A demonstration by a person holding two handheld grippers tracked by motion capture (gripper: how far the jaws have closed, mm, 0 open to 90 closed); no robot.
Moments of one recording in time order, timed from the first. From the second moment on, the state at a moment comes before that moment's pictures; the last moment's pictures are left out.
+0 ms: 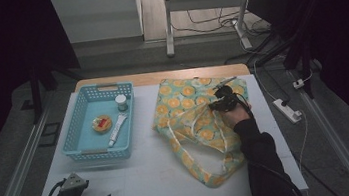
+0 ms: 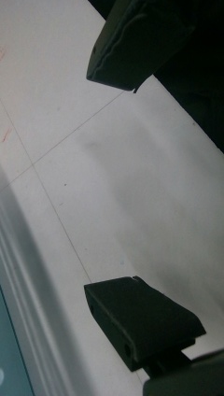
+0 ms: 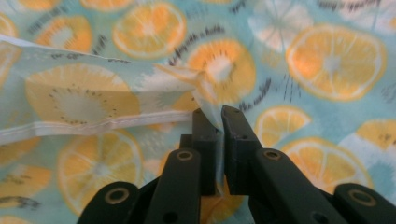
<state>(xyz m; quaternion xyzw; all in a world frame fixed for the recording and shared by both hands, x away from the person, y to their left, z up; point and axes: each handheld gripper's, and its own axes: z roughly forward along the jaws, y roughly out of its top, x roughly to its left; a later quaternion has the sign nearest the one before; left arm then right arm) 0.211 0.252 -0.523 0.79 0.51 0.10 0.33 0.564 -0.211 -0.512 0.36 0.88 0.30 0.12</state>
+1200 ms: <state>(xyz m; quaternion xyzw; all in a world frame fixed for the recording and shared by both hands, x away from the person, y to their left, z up) 0.211 0.251 -0.523 0.79 0.51 0.10 0.33 0.480 -0.212 -0.450 0.33 0.86 0.38 0.10</state>
